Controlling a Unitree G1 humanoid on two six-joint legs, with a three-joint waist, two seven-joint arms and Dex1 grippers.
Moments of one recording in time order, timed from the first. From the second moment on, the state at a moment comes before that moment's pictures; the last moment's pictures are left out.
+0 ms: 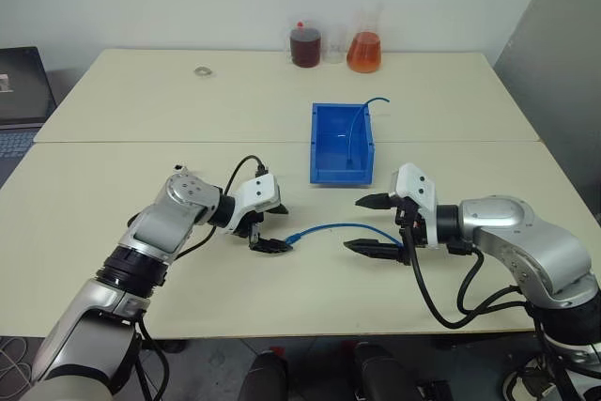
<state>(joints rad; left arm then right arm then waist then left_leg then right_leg) -0.64 0.72 -0.36 0.18 -0.11 0.43 -1.27 -0.44 -0.66 0.15 -0.51 0.48 0.90 0.86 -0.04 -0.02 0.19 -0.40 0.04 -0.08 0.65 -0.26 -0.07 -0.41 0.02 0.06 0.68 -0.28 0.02</state>
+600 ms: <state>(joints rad) -0.30 0.76 -0.17 -0.12 -0.20 0.51 -1.14 -0.40 -0.65 0.13 -0.55 0.53 0.91 0.78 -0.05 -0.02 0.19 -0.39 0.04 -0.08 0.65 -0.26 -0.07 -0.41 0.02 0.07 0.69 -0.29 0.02</state>
